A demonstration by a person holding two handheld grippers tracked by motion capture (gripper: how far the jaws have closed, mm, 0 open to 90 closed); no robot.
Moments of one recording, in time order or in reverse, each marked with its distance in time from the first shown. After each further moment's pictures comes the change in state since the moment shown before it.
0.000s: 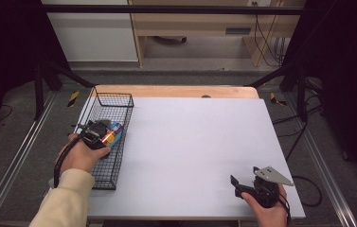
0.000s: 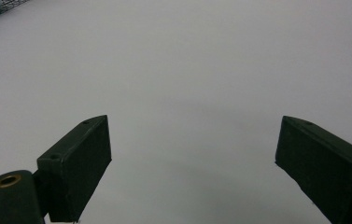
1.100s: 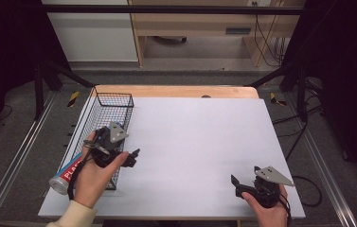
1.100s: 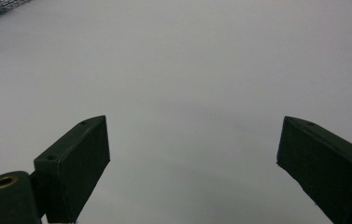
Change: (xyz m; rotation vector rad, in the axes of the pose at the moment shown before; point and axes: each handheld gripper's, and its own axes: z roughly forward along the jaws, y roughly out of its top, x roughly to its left) left arm -0.085 -0.036 -0.066 -0.788 -0.132 0.175; right arm 0.000 0.001 -0.001 -0.008 -0.011 -0.012
